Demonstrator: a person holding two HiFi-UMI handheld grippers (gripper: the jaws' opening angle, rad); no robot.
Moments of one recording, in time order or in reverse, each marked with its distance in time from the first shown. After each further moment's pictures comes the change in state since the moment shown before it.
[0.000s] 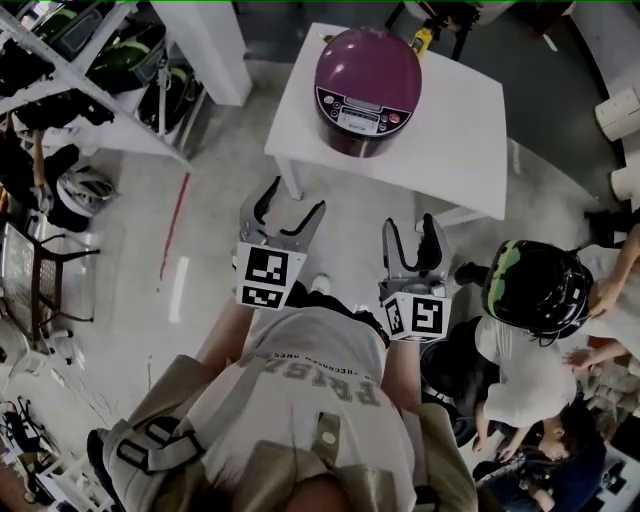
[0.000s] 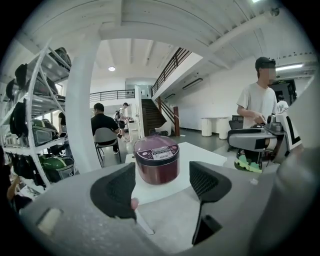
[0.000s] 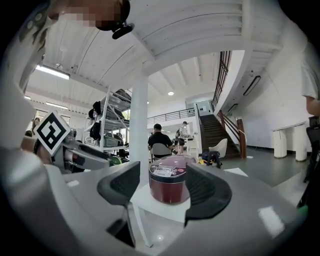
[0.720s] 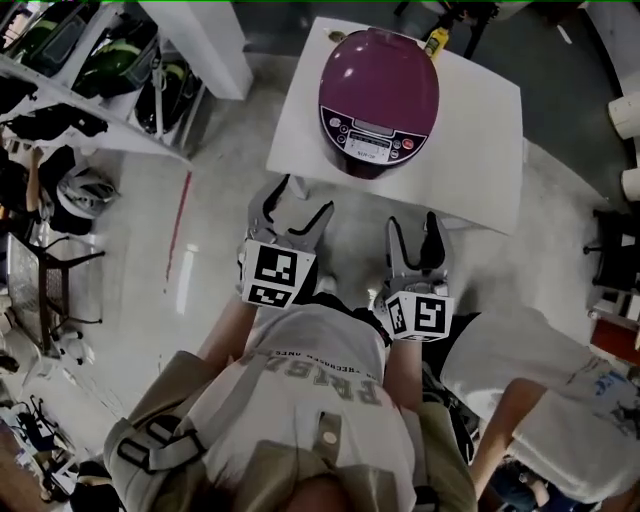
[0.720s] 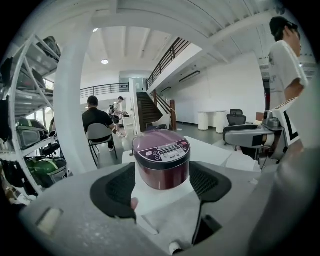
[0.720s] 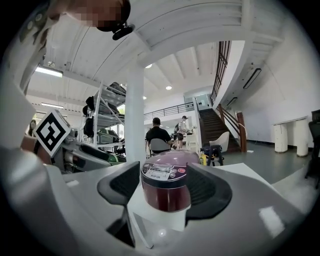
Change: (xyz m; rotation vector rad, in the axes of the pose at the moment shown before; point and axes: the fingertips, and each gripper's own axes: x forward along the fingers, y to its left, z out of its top) left arm 0.083 0.043 -0.001 0.033 0.073 -0.054; right arm 0.092 -0.016 -0.019 0.029 0.057 -0.007
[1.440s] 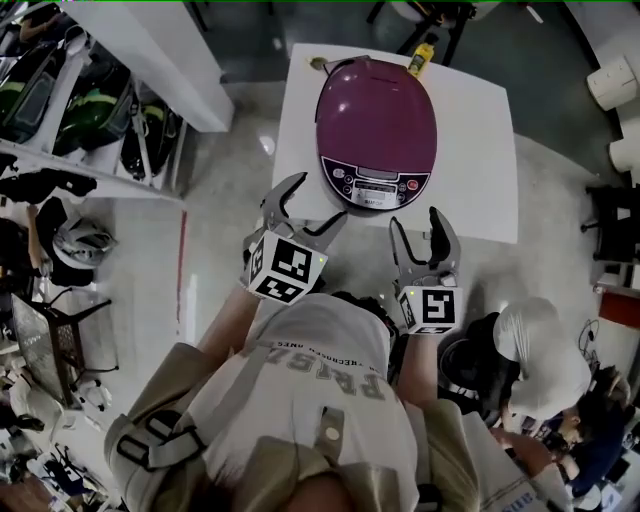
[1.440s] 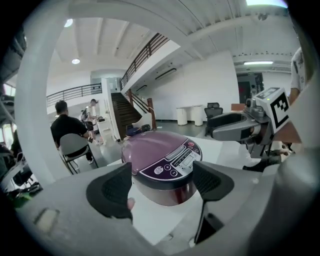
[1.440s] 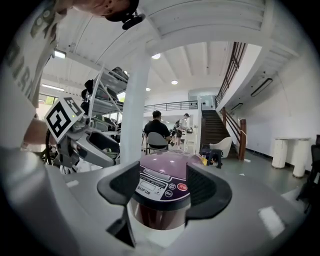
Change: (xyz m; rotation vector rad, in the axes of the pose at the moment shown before) left arm 0.092 0.046 0.026 0.195 0.020 -0.259; right arm 0.098 -0.006 0.003 -0.142 0.078 -0.028
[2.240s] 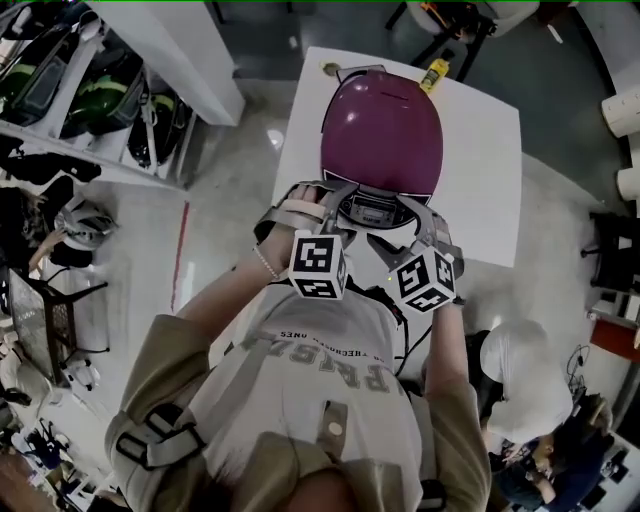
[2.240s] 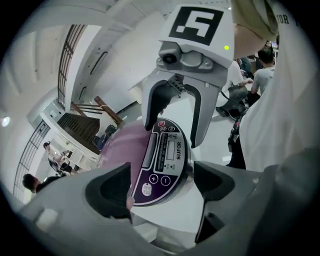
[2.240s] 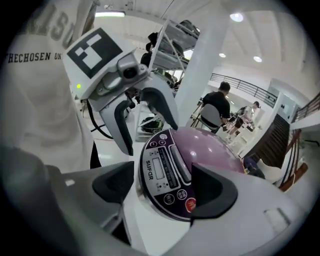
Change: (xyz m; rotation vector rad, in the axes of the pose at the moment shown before) left arm 0.064 -0.051 -0.003 0.691 0.267 -0.243; right arm 0.056 0.036 -0.060 -0.572 0.465 0.570
